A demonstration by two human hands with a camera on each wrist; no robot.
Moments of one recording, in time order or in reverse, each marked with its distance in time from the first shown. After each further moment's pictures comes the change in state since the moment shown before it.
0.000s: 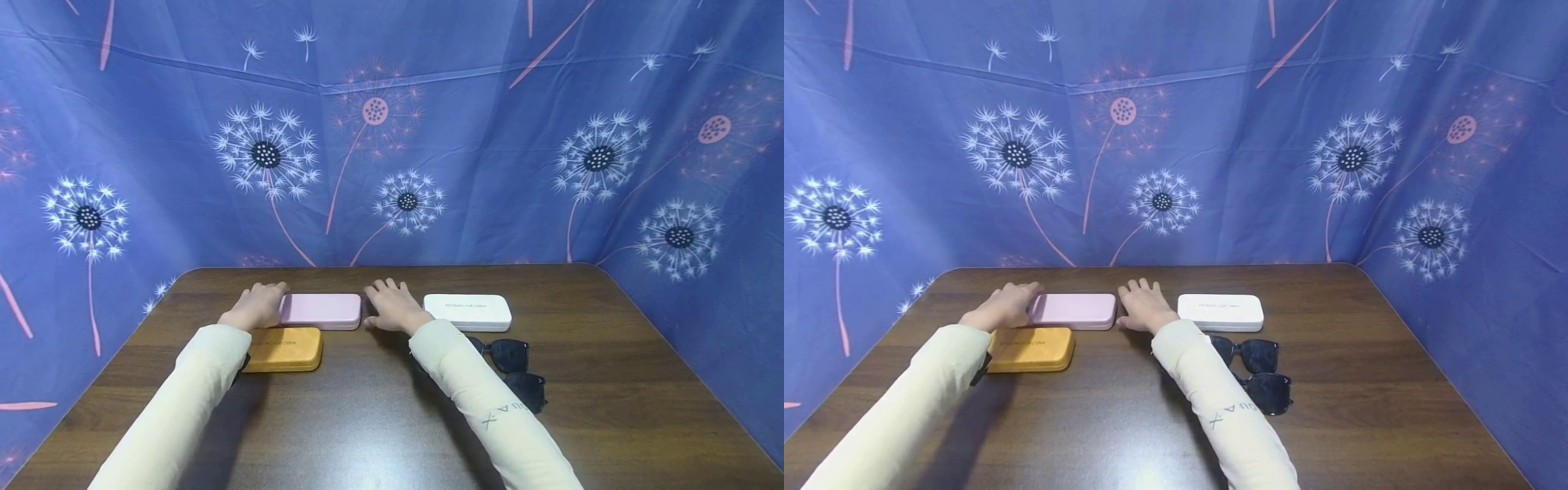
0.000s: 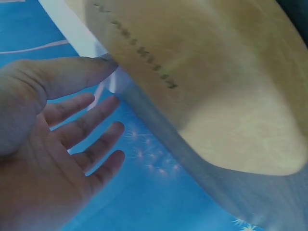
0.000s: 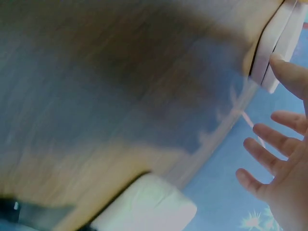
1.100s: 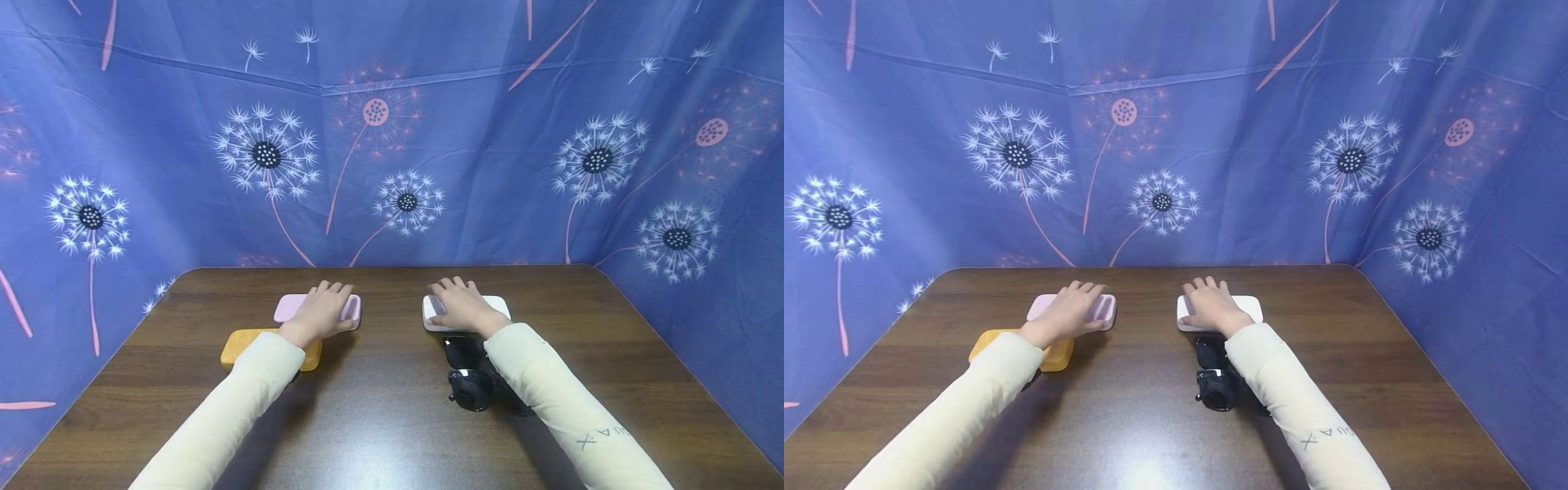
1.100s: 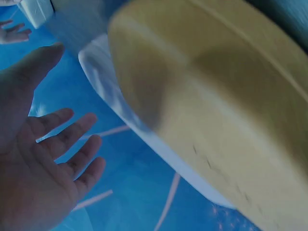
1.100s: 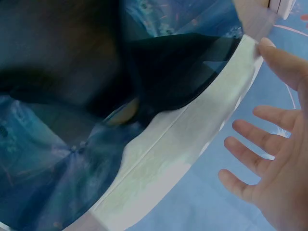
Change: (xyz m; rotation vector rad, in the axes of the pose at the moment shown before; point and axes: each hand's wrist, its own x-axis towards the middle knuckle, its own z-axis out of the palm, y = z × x) left_hand 0.010 0.091 0.019 0.036 0.292 0.284; right_hand -0.076 0.083 -0.027 -0.014 0.034 0.082
